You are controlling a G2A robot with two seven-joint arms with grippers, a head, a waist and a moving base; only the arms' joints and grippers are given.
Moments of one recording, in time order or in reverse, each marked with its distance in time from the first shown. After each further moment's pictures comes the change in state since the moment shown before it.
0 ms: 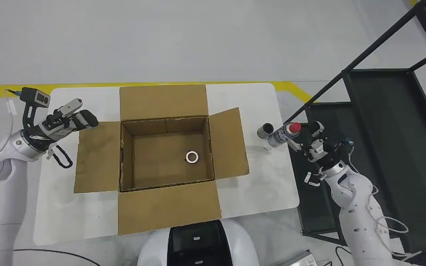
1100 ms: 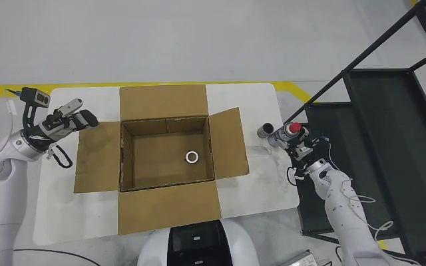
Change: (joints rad) left arm 0.000 0.000 0.000 0.000 0.000 0.000 0.000; right arm 0.283 0.004 -0.186 0.517 -0.123 0.094 -0.150
